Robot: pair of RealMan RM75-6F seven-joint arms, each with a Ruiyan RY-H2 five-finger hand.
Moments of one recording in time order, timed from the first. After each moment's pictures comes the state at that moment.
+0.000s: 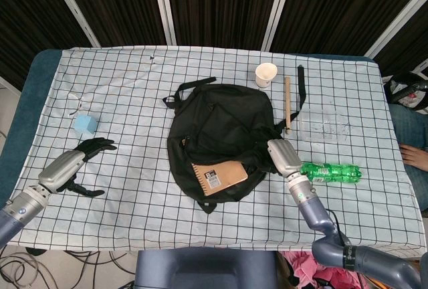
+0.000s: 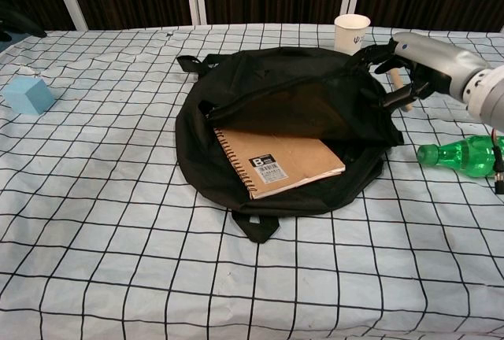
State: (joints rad) left arm -0.57 -0.93 0.06 -1.68 1.65 1.05 -0.65; right arm 0.59 -1.56 0.31 -1.42 -1.24 0.94 0.10
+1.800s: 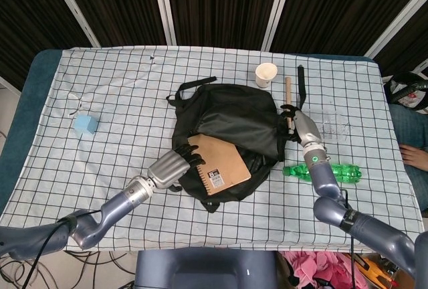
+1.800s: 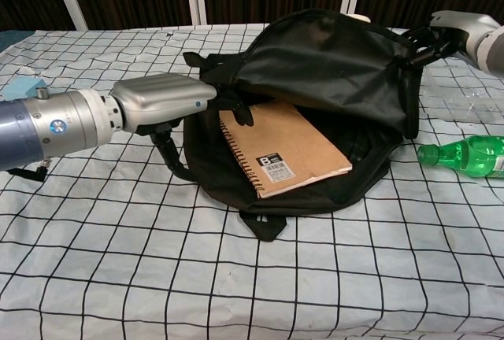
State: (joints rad) left arm -0.85 -1.63 -0.09 -1.31 1.55 0.85 0.08; right arm 0.74 -1.54 0.40 -1.21 -0.79 0.75 0.12
